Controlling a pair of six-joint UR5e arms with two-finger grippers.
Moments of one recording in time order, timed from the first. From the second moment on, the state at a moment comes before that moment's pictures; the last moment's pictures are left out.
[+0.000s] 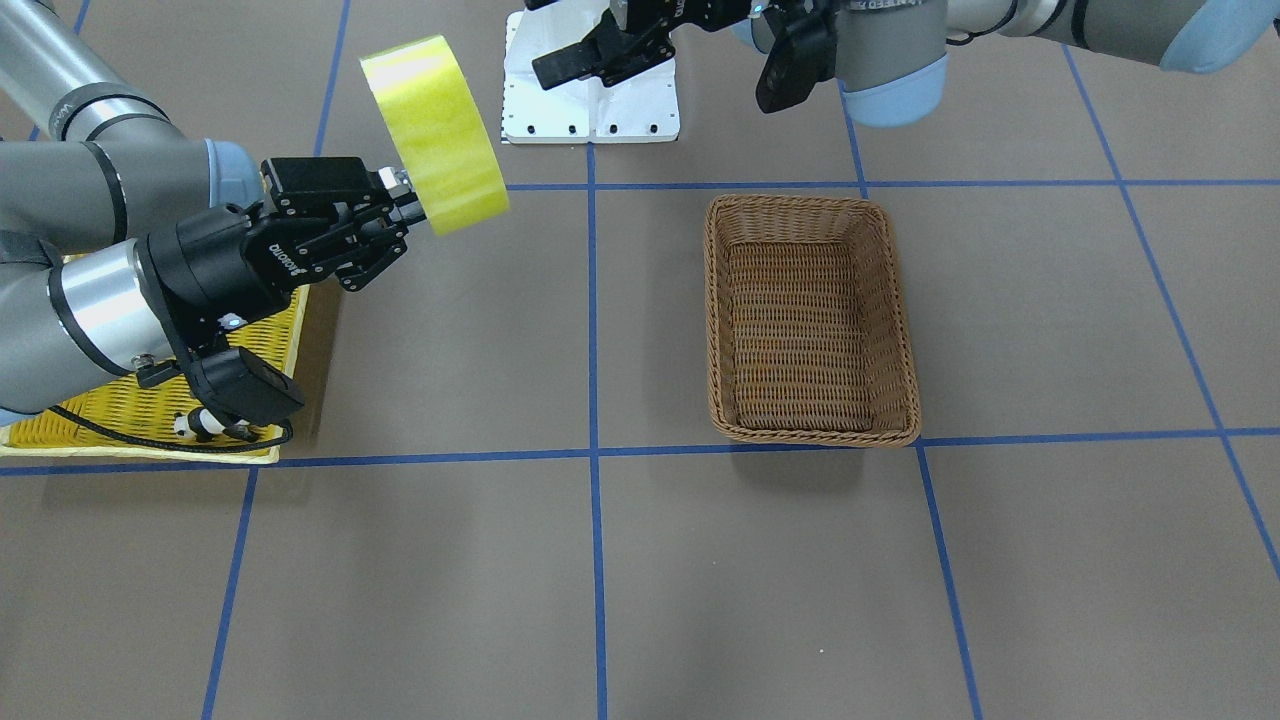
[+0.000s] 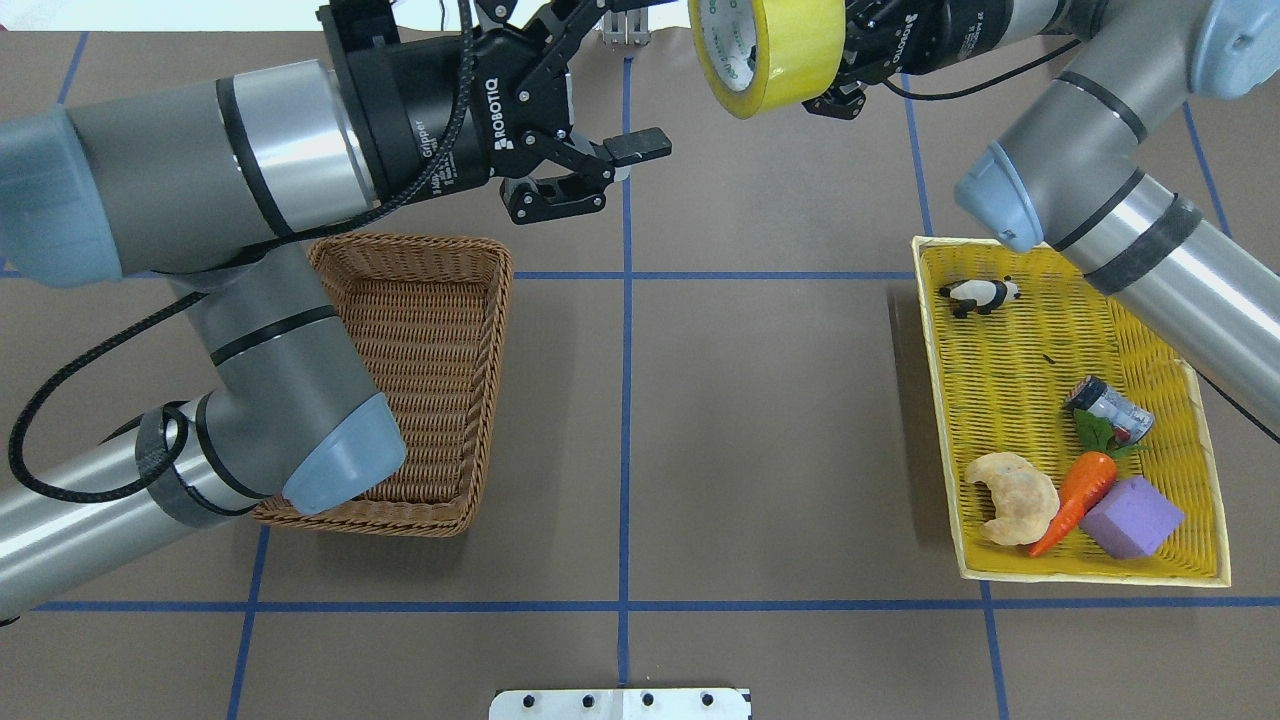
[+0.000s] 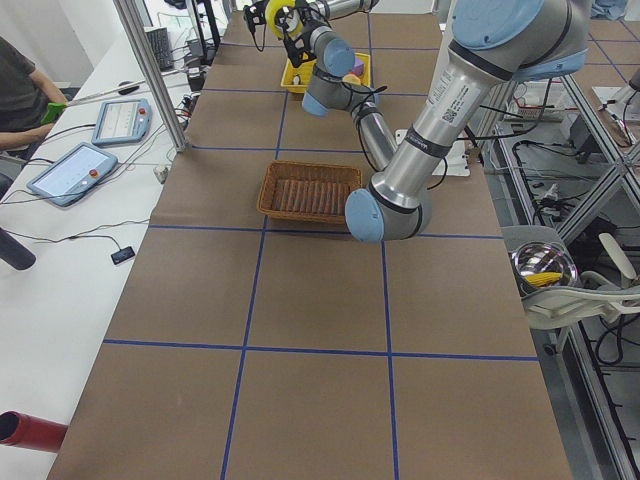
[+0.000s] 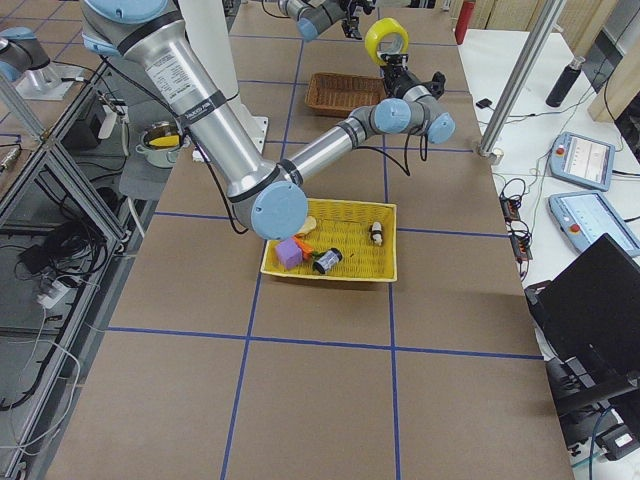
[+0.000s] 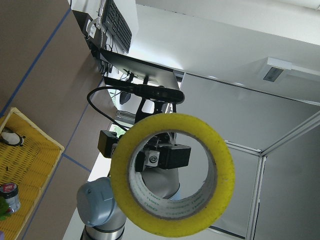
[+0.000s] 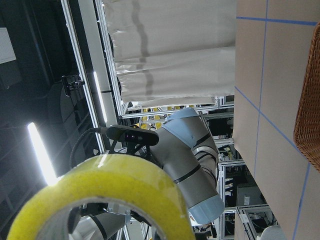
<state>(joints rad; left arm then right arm) -0.67 -2.28 -1.78 -2.86 -1.72 -2.27 1.02 -0.93 1.50 -2.11 3.87 -0.27</state>
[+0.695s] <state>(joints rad) -0.67 -2.33 -1.74 -2.87 -1.66 -2.27 0.99 -0.94 1.53 -2.12 3.87 -0.27</state>
